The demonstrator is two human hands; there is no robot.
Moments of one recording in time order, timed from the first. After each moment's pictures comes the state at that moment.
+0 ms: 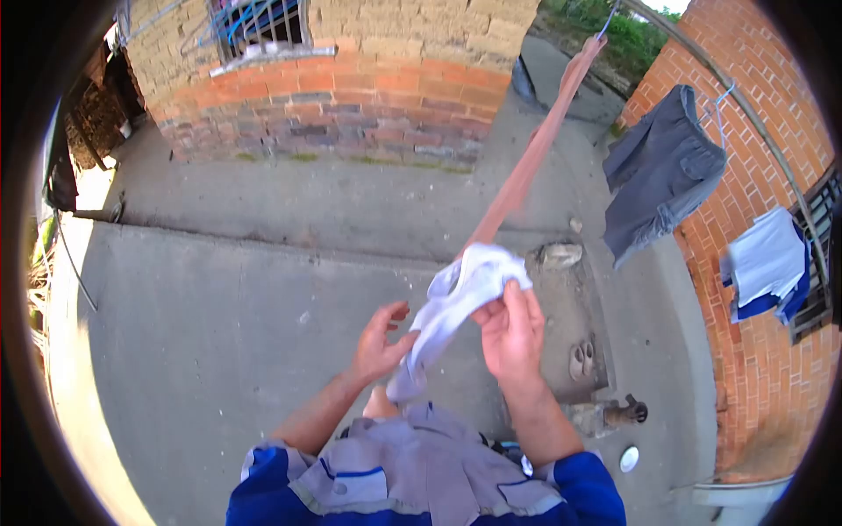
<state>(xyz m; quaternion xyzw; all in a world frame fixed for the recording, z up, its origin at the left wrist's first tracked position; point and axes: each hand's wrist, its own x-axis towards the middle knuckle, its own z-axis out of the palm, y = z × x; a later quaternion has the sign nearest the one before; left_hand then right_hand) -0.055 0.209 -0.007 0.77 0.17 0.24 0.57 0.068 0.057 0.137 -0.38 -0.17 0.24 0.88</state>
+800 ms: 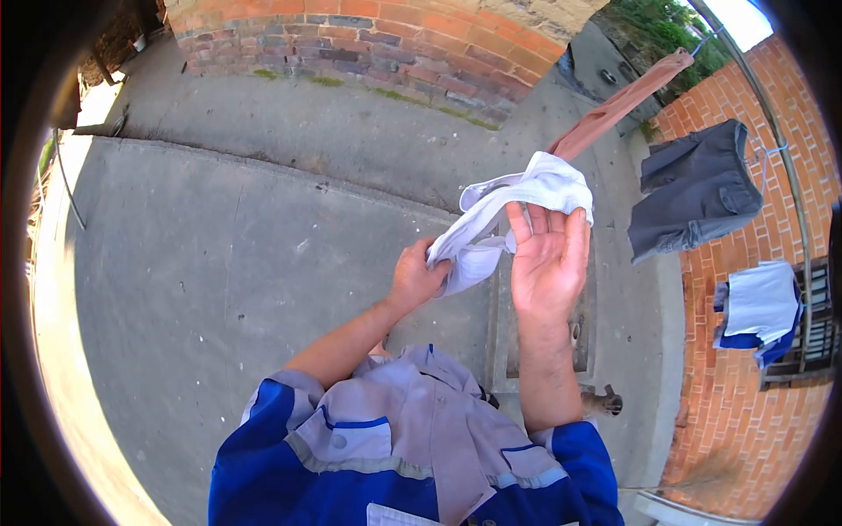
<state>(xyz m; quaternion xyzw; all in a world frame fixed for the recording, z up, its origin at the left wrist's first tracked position) -0.025 0.234 -0.047 0.75 0.33 0.18 0.54 0.063 0.139 0.150 -0.36 -0.24 0.21 0.88</state>
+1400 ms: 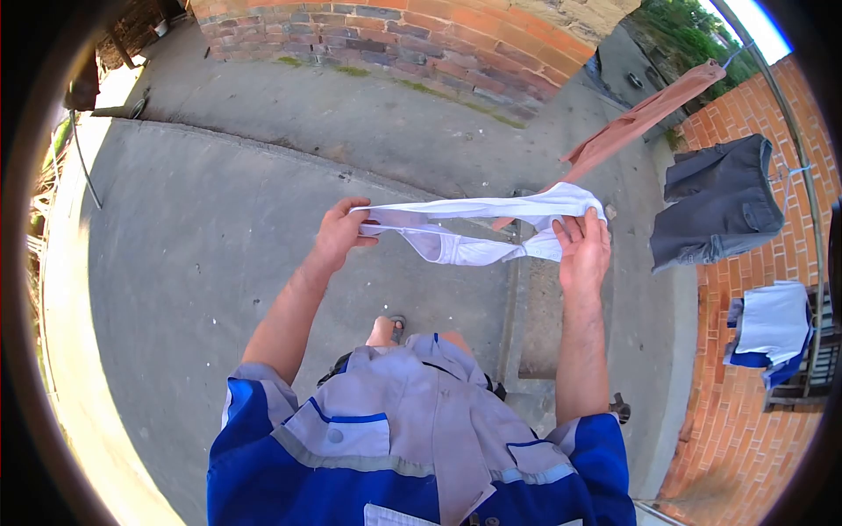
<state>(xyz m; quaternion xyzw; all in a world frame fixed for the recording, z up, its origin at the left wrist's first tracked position) -0.118 0.373 -0.018 0.49 0.41 0.18 0.74 0.160 0.119 0.073 -0.57 -0.09 0.18 0.79</state>
